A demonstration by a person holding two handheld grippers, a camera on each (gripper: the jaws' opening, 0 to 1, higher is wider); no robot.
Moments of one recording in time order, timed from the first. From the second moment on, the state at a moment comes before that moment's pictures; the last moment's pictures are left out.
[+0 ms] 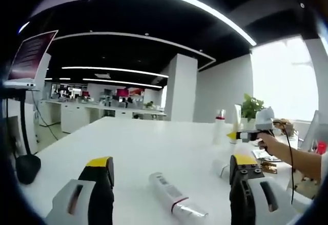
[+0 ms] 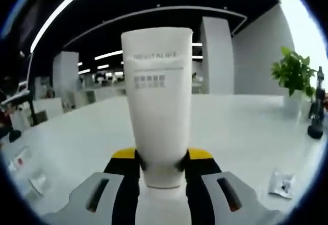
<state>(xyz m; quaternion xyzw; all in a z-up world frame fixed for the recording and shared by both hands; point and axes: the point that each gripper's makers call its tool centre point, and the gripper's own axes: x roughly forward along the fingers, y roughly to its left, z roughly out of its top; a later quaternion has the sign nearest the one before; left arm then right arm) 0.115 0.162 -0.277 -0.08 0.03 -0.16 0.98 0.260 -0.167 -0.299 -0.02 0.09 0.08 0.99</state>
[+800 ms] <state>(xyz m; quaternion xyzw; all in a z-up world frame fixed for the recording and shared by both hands) 0.116 0.159 -0.282 -0.08 0.04 -0.16 0.98 0.253 -0.182 -0.275 0.00 0.05 0.09 0.99</state>
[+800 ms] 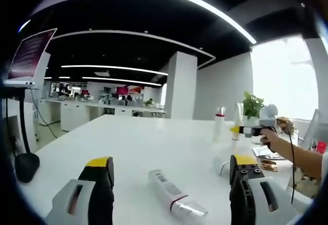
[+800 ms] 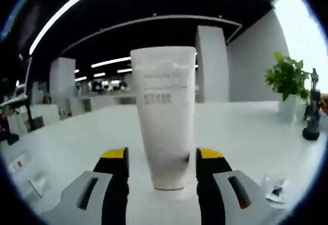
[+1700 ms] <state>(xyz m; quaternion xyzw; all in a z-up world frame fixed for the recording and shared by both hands) 0.118 0.160 -0.290 -0.06 0.06 -0.14 0.99 0.193 -0.091 -0.235 0.04 0.06 0.32 0.95</state>
